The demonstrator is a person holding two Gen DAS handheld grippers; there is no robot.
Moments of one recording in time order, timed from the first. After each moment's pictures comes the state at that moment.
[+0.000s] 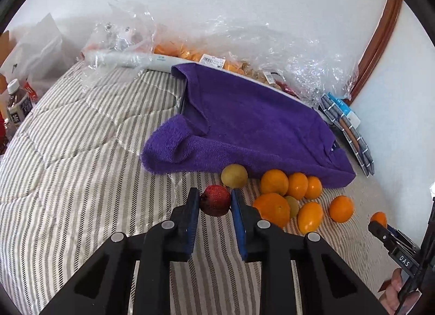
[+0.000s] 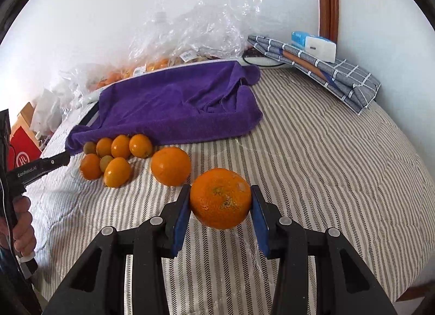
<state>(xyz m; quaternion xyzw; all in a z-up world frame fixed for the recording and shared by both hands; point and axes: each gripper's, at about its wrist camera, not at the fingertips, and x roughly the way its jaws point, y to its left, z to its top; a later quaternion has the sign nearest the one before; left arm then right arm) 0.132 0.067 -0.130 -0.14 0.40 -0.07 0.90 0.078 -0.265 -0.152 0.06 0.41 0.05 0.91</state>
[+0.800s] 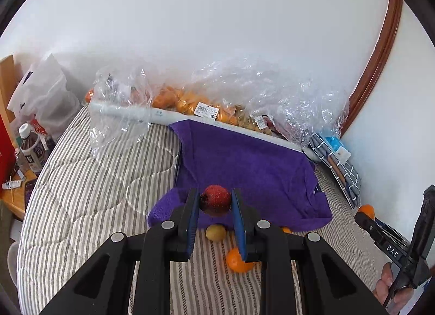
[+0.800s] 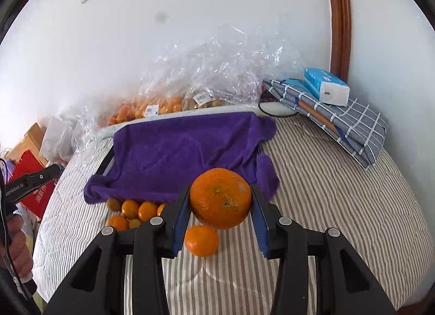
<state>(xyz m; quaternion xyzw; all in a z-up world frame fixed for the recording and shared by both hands) 0.152 0.069 -0.051 -0.14 0.36 -0.06 0.92 0.128 -0.249 -0.082 0.06 0.37 0.06 0.92</state>
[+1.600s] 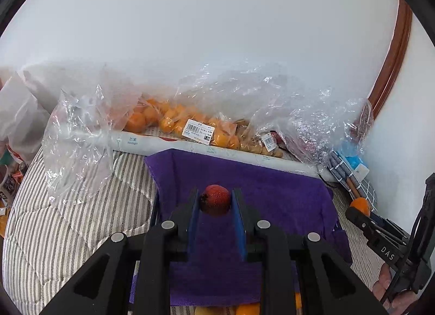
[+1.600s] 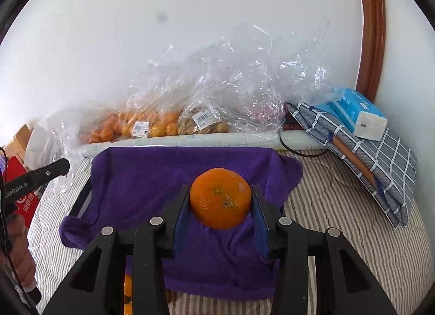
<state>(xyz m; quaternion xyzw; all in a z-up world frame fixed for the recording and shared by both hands) 0.261 0.050 -0.081 -0.13 0.36 -0.06 0.92 0.247 -0.224 -0.102 0.04 0.37 0.07 0.93</state>
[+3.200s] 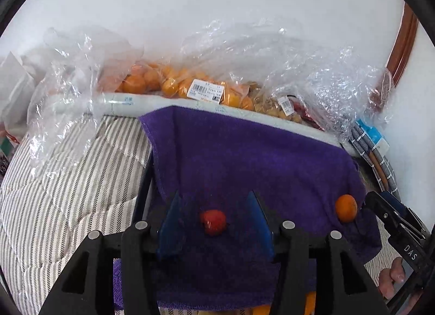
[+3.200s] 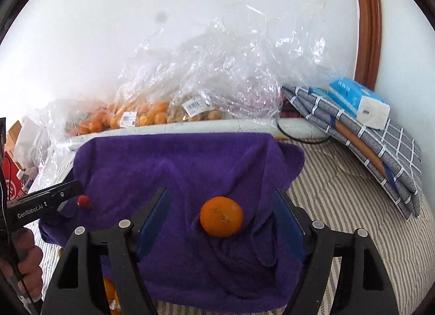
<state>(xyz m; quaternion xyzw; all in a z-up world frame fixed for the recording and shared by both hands) 0.273 0.035 -0.119 -0.11 0.40 -0.04 0.91 0.246 -0.227 -0.139 0.04 0.35 0.06 0.93</state>
